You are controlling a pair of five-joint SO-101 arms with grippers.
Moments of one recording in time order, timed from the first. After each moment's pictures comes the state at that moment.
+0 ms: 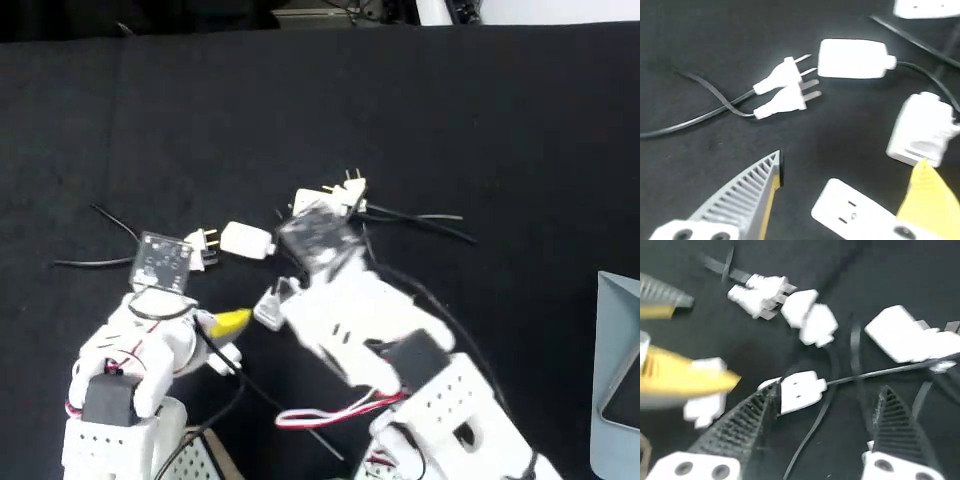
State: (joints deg) left arm 0.7 -97.2 82.3 70.4 -9.5; right arm -35.4 -65.8 64.1 55.3 0.4
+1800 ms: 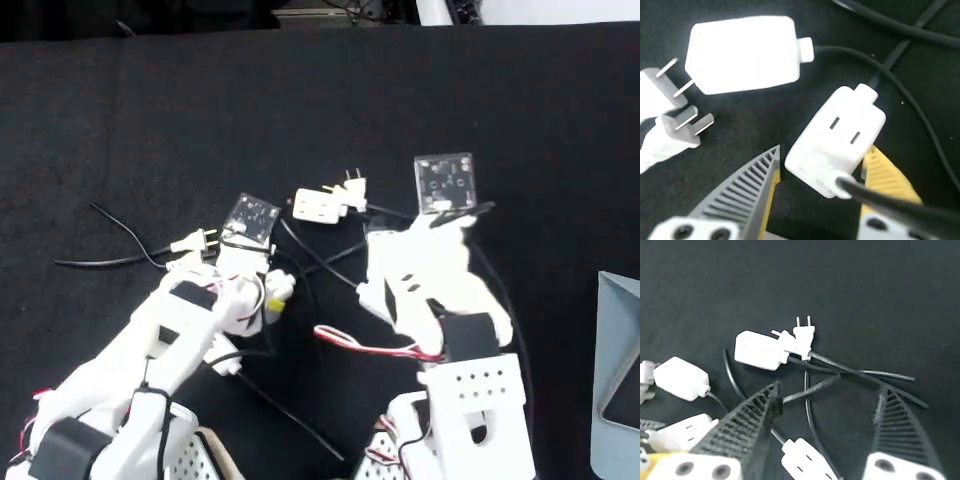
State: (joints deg) left arm 17.4 -27.6 67.8 32.1 -2.5; right arm -7.6 -64.0 60.6 51.8 -3.9
